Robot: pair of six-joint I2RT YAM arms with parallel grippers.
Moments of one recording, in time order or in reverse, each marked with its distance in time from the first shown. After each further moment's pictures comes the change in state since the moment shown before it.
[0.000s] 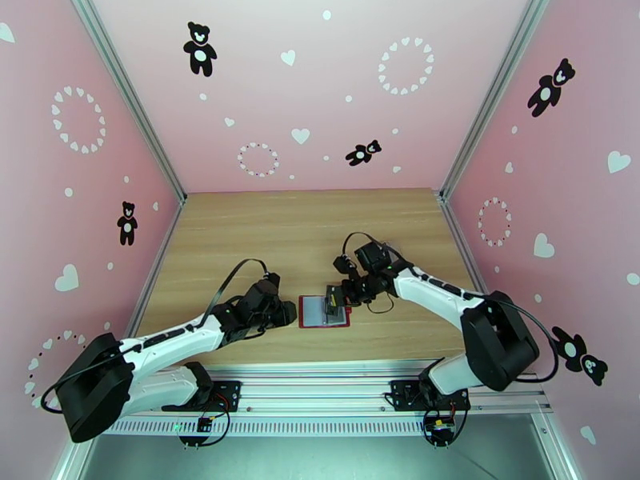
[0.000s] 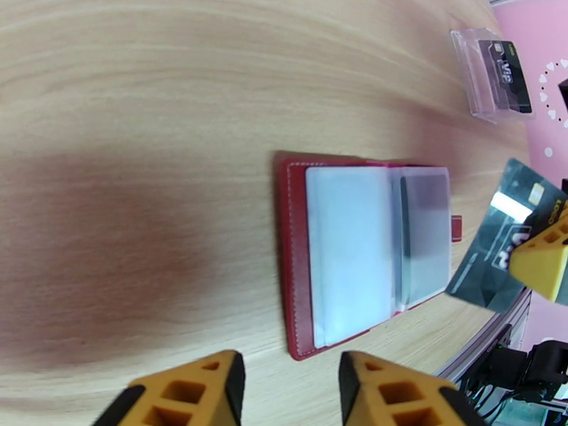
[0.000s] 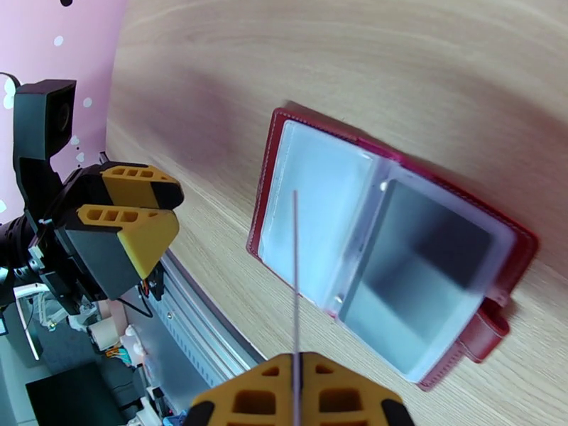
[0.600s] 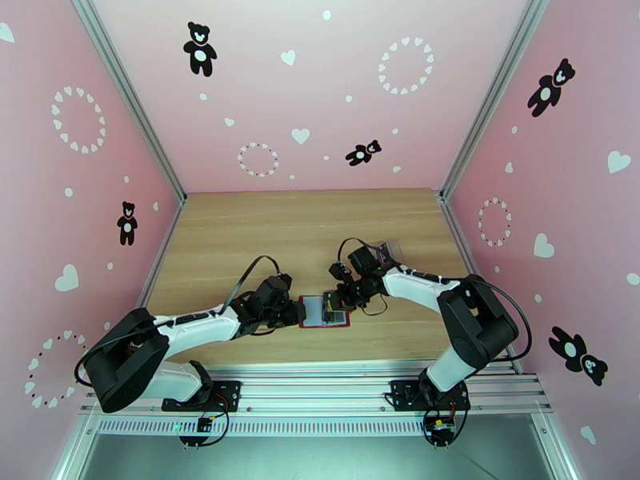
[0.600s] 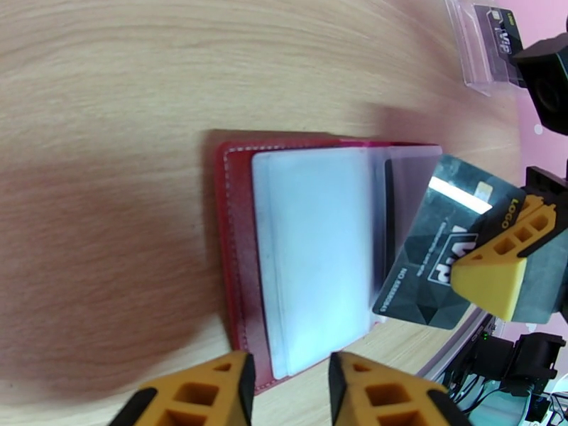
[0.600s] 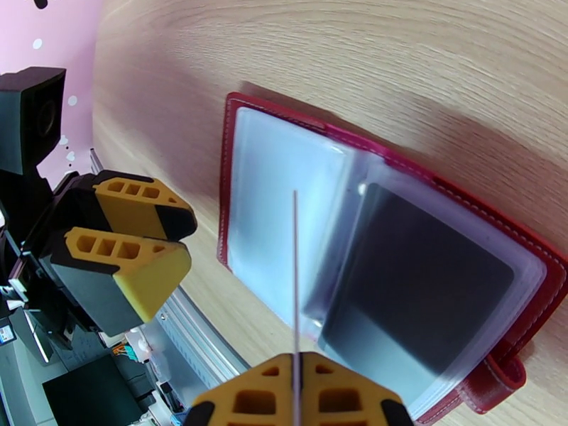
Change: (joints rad) left arm 0.006 0.196 0.047 0.129 0.119 -0.010; right arm 0.005 0.108 -0.003 0.029 0.004 0.004
